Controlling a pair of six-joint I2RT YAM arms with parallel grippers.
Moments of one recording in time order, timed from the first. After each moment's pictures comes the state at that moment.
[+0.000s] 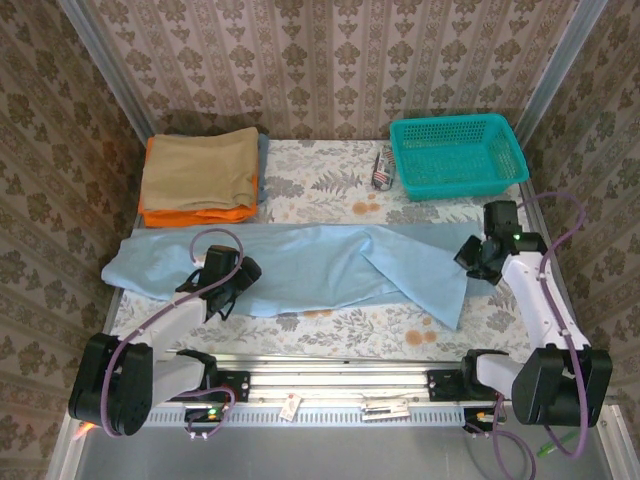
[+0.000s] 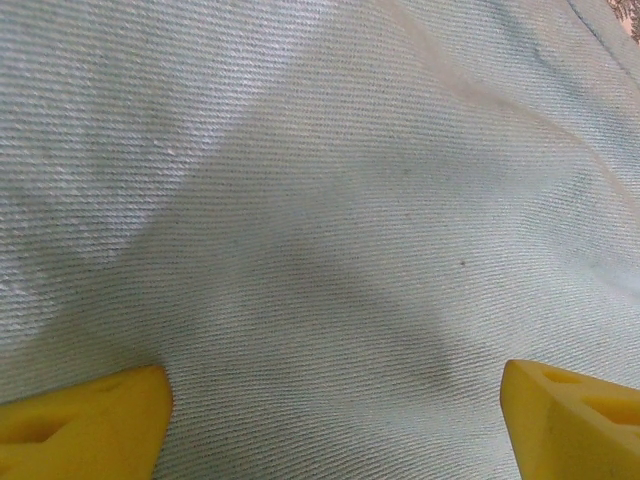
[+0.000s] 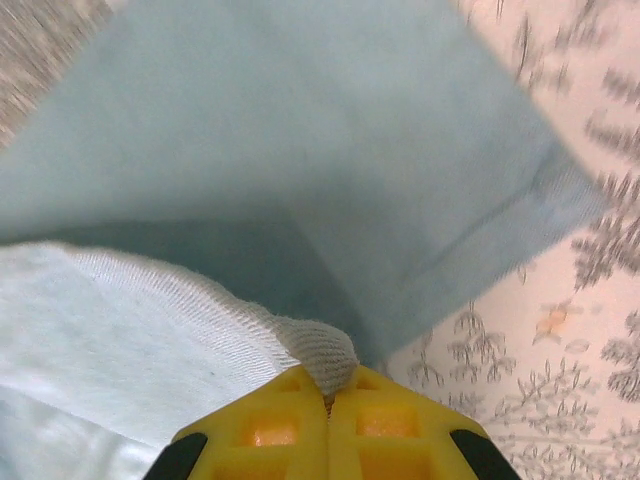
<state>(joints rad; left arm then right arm) -0.33 1.12 0.39 -0.20 -0.08 -0.90 -0.12 1.15 0.92 -0.94 -0.01 0.60</state>
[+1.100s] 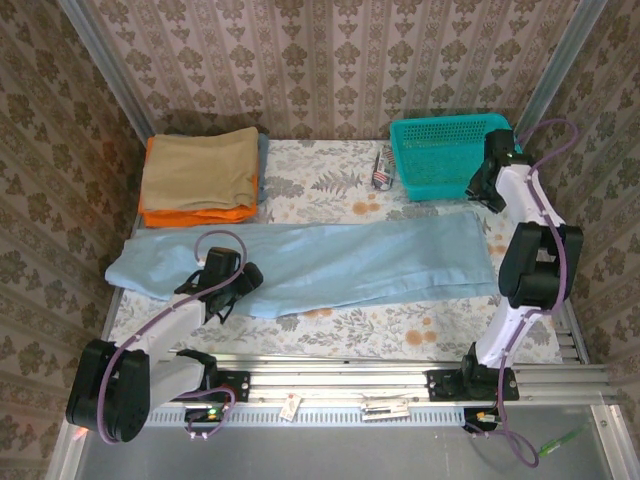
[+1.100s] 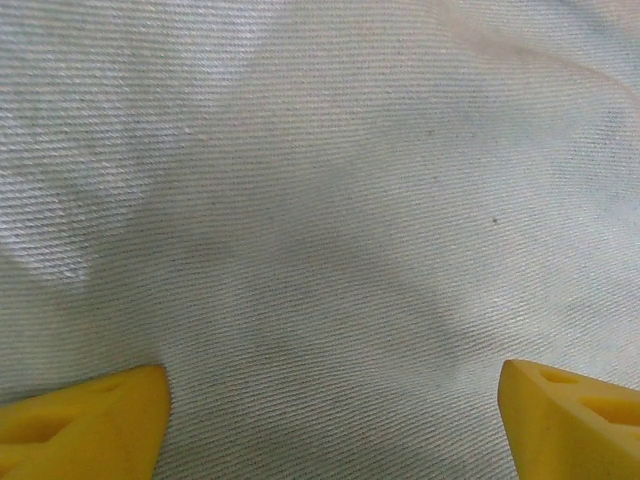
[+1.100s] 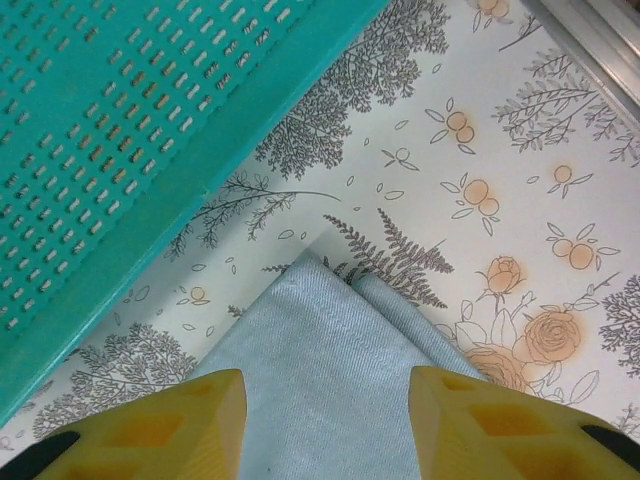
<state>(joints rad) -0.35 1.09 0.40 -0.28 -0.06 -0.79 -0.18 1.83 1.55 -0.85 0.19 0.58</state>
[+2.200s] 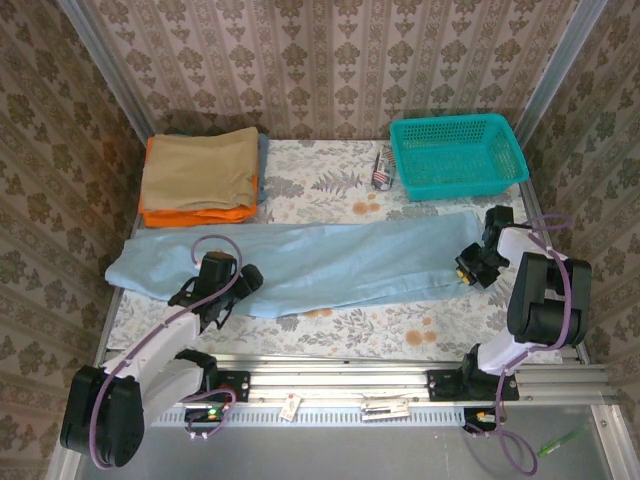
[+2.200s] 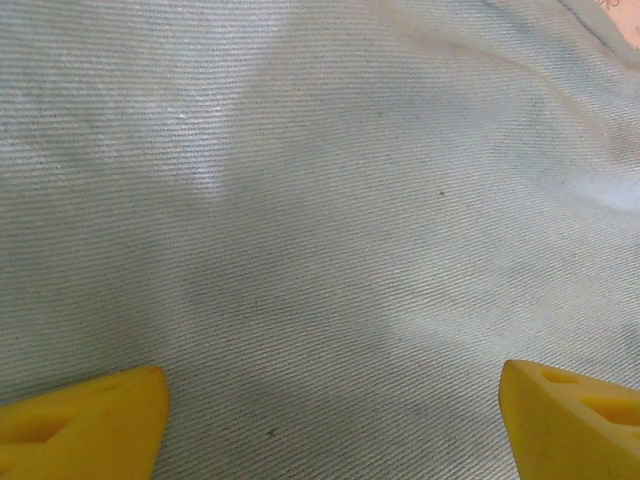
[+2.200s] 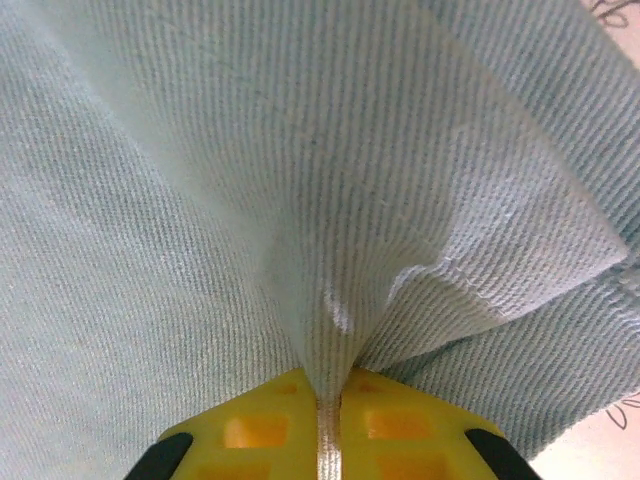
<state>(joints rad) -0.36 0.95 0.36 -0.32 -0.03 -0.79 -0.26 1.58 0.86 -0.73 -0.16 0.74</state>
